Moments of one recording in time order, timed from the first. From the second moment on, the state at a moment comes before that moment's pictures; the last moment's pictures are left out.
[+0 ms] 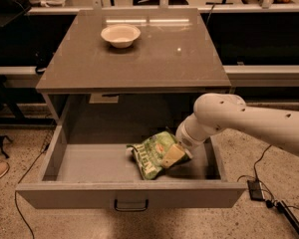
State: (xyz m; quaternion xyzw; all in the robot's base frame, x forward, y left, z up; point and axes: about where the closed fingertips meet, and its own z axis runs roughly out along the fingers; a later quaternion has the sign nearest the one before) arm 0.563 -0.089 0.610 -0.50 0.84 0.11 0.19
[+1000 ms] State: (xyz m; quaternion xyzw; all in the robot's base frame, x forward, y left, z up) arm 0.561 -0.102 0.596 -0.50 0.84 0.12 0.17
